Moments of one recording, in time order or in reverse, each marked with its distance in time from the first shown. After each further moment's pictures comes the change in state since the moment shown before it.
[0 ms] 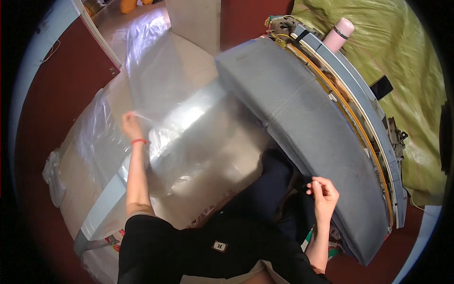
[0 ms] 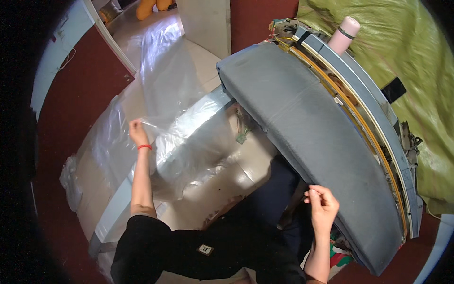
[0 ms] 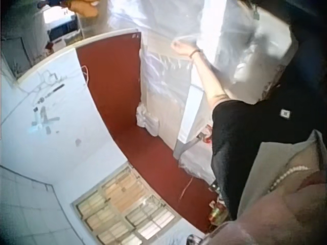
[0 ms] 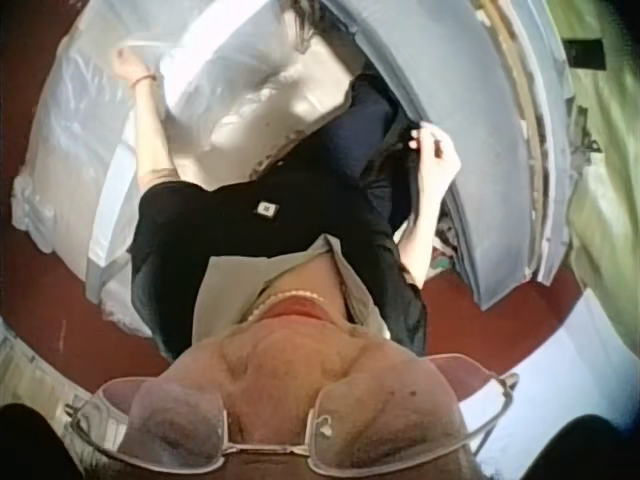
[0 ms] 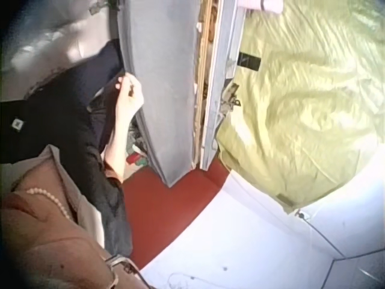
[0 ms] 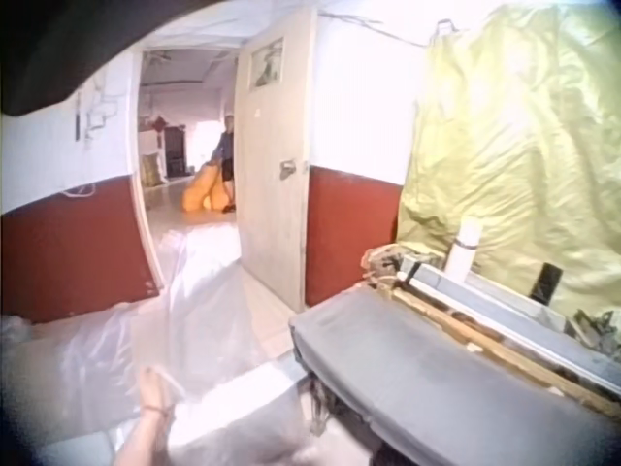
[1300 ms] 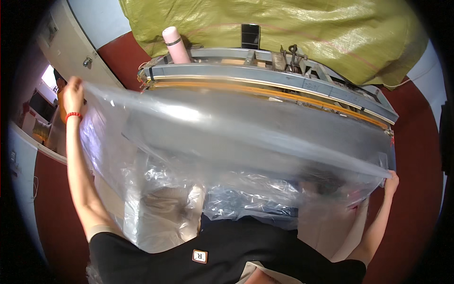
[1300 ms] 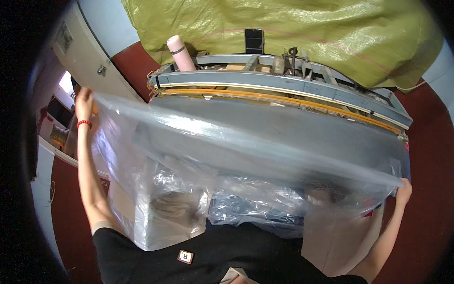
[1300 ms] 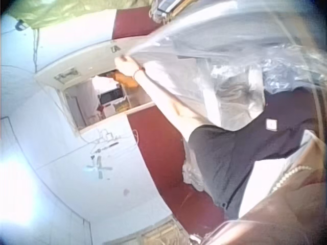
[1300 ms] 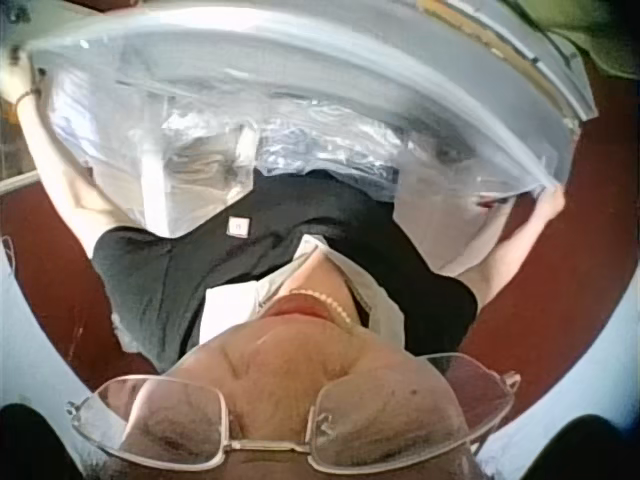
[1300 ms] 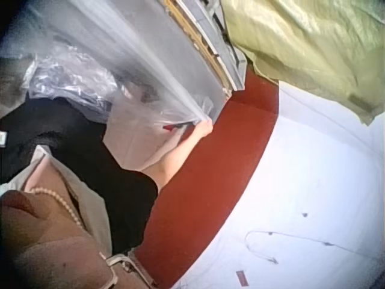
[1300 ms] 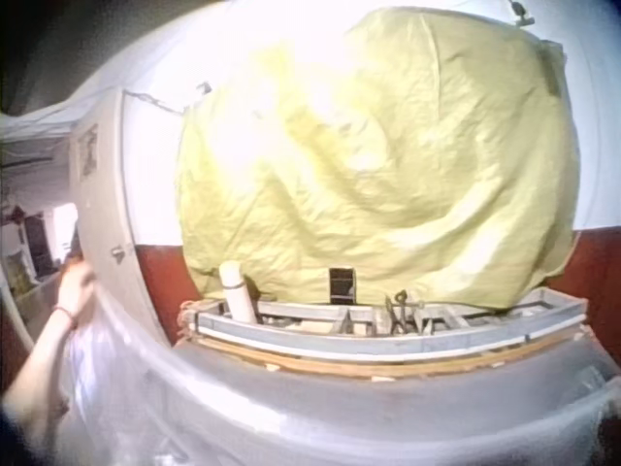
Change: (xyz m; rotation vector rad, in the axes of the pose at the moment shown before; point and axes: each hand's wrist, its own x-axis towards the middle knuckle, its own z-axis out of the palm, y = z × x) left_hand 0.078 0.442 0.137 0.219 -0.284 1.227; right_hand -0.250 0.187 -0.541 -0.787 1.000 0.254
